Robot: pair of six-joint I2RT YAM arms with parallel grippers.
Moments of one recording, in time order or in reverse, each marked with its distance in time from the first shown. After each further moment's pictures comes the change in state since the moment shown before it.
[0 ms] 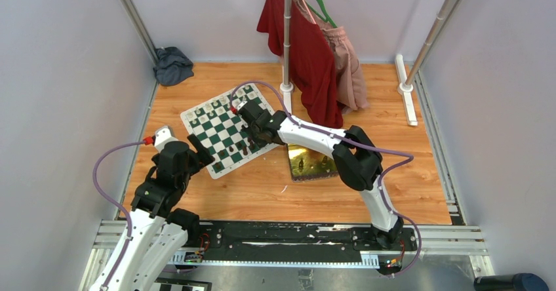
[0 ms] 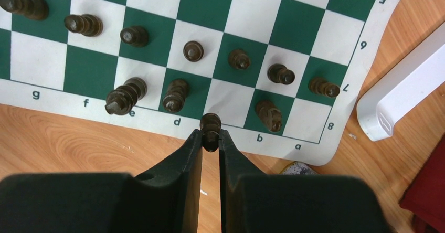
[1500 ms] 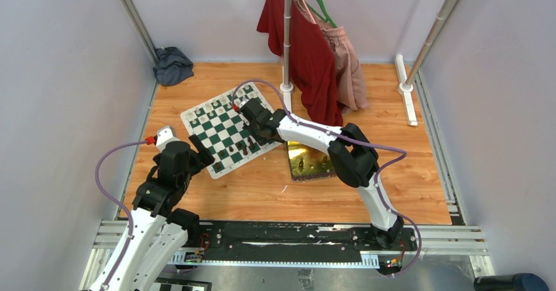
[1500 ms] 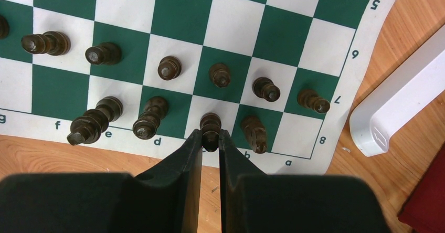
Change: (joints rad) left arm 0.000 0.008 -0.014 0.014 0.010 0.008; right arm -0.029 0.058 0.037 0.021 0.003 -0.007
